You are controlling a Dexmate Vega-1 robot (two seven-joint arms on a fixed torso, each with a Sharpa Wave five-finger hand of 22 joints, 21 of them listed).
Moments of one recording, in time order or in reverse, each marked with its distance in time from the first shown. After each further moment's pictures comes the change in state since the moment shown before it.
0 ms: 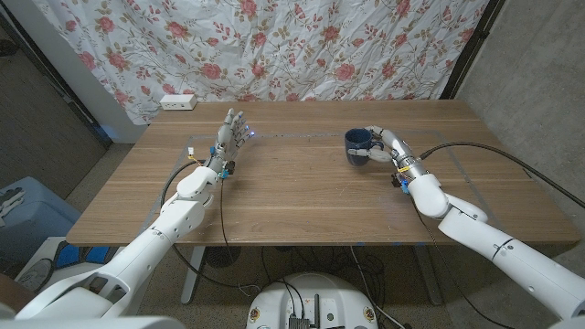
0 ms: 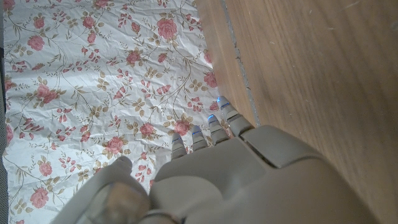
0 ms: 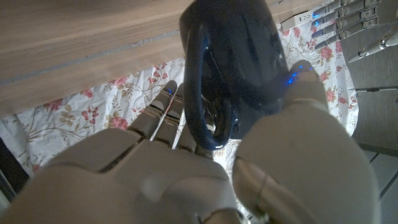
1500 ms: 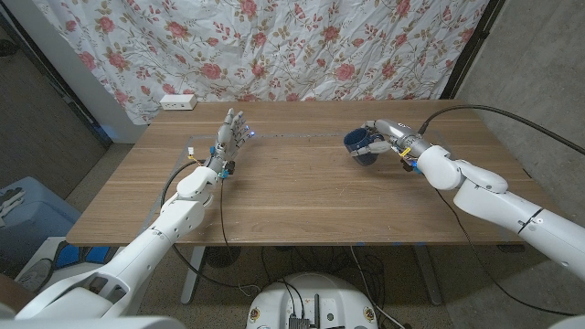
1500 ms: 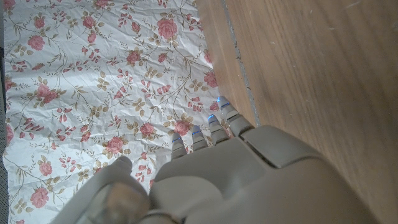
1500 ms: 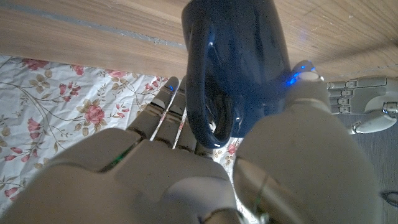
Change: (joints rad) left arm 0.000 0.000 0.000 0.000 -0.001 0.000 -0.001; left_hand 0.000 0.000 0.000 0.000 0.000 0.000 0.000 0.000 0.000 0.000 0.000 0.000 0.000 0.000 0.000 0.000 0.000 0.000 0.000 0.000 0.000; right arm 0.097 -0.181 -0.036 -0.233 -0.175 -0.293 0.311; right_hand 0.000 0.000 -0.001 0.001 -0.012 0.030 0.030 0.022 -0.009 0.048 0.034 0.014 0.022 0.102 -0.002 0.012 -0.005 0.049 -0.004 0.000 -0.003
